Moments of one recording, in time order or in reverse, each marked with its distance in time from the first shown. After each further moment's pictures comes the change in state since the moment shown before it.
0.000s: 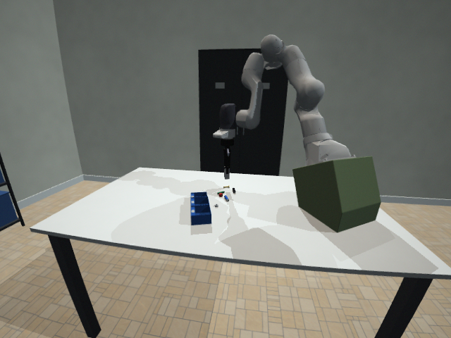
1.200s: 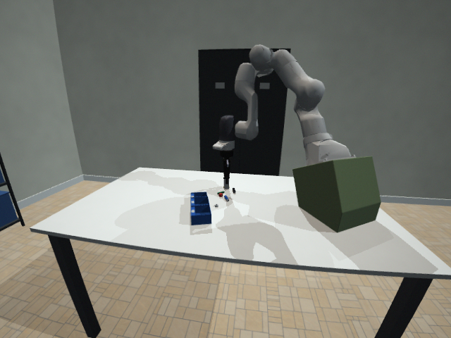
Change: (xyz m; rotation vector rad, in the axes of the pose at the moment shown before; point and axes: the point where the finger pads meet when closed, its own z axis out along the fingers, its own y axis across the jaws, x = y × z) arm 0.002 0.001 0.063 0.001 -0.001 -0.003
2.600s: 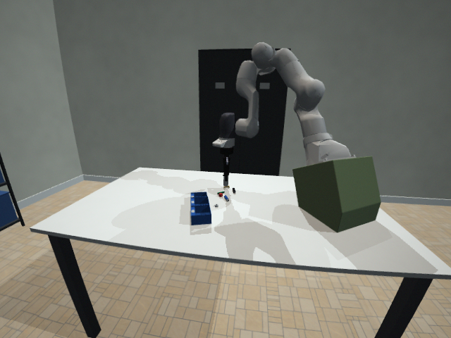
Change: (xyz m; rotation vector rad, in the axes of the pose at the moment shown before) arm 0.003 0.000 -0.014 0.000 0.015 0.028
